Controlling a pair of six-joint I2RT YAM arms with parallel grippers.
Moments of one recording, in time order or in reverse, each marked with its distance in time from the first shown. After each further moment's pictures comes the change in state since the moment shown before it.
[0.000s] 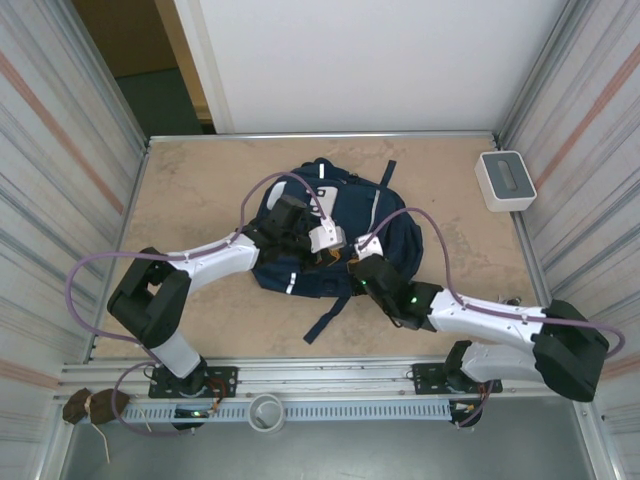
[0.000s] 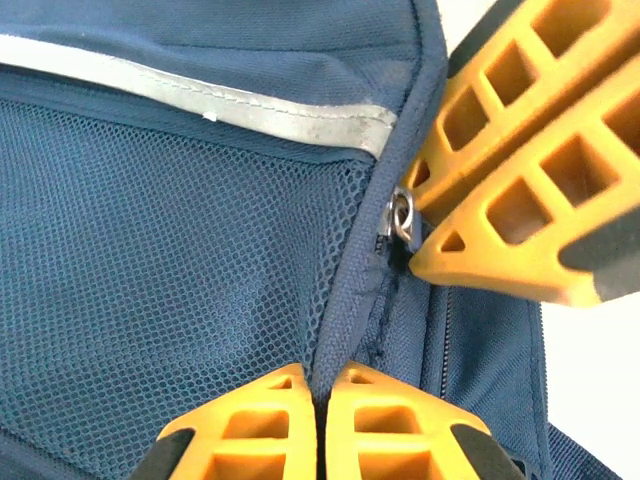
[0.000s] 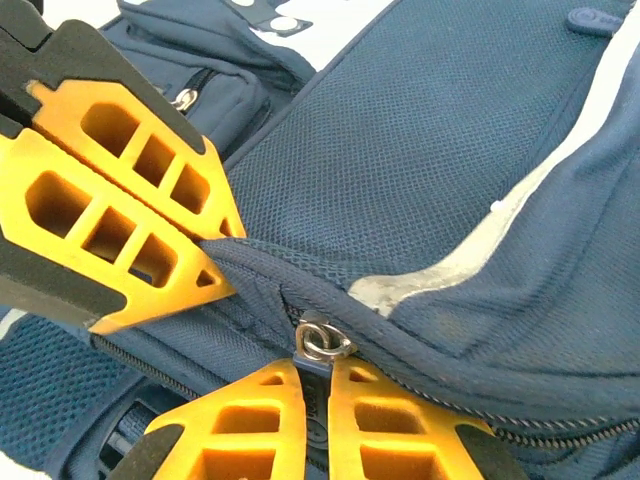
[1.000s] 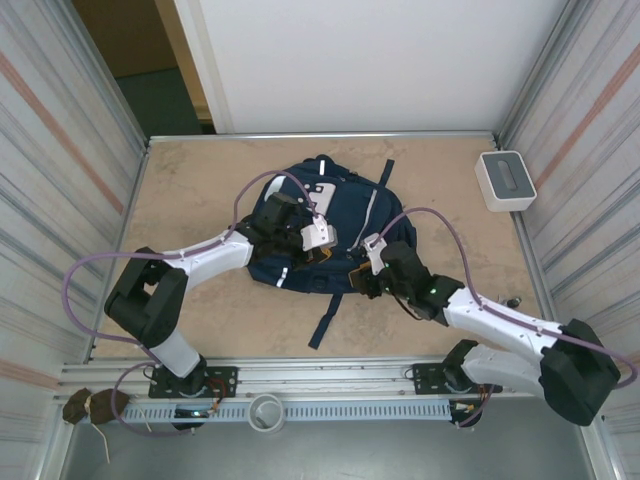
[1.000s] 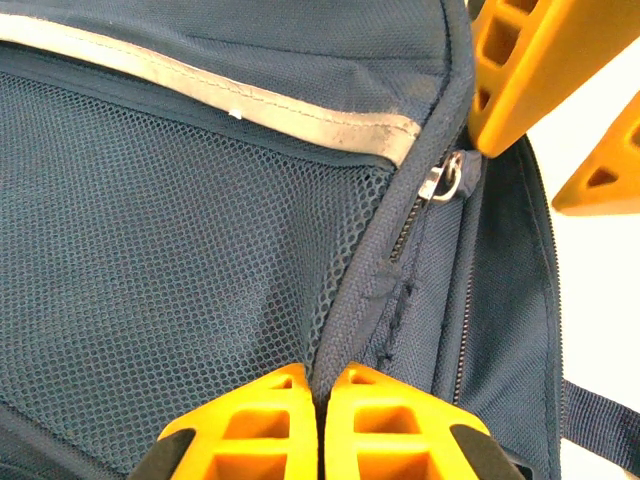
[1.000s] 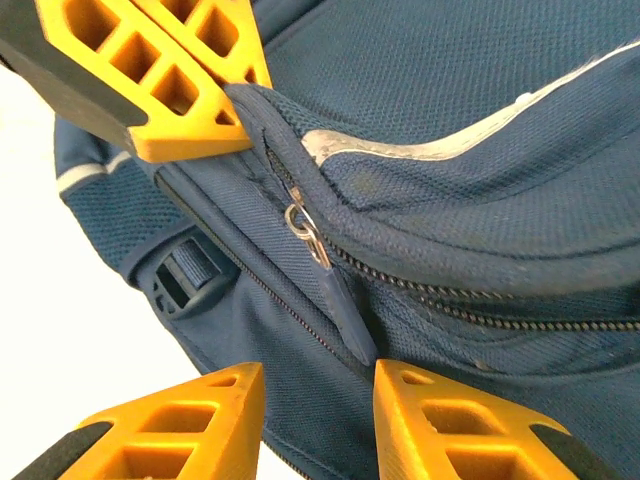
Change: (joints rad) left arm 0.055 -0.009 -0.010 -0.040 0.011 0.082; right arm -0.204 -0.067 -0.030 -0.076 -0.491 -0.141
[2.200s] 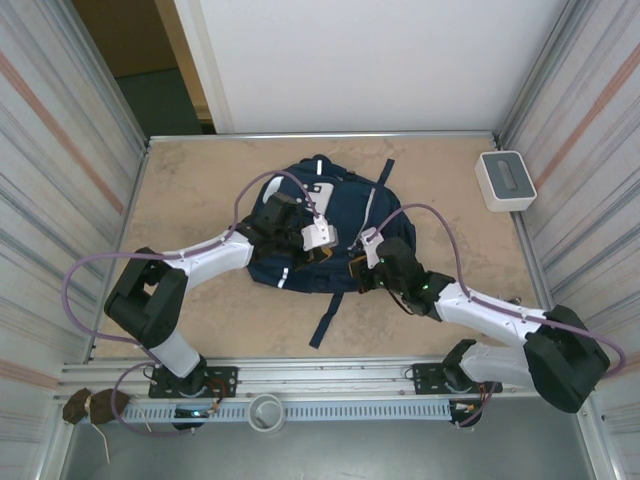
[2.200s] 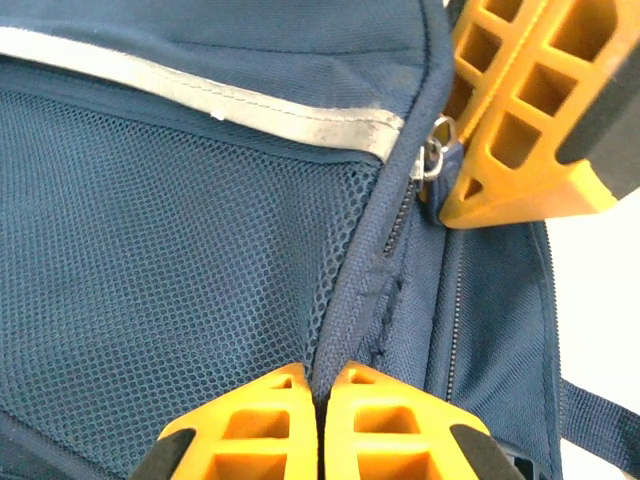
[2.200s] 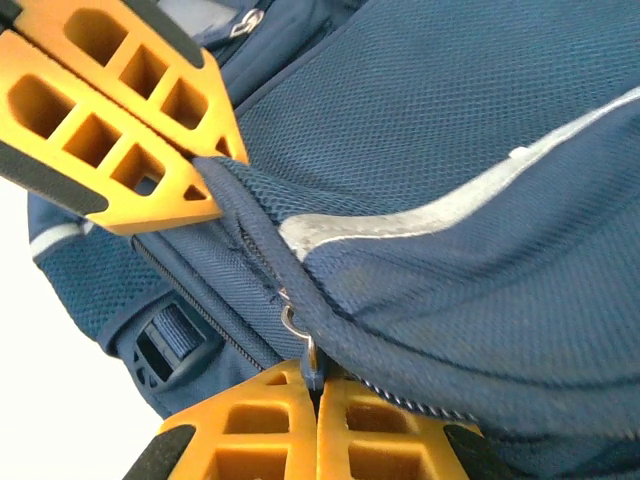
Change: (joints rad) left arm -0.002 -0.003 0.000 0.009 -0.011 0.000; right arm -0.030 0.065 -0.004 0.129 0.023 0.008
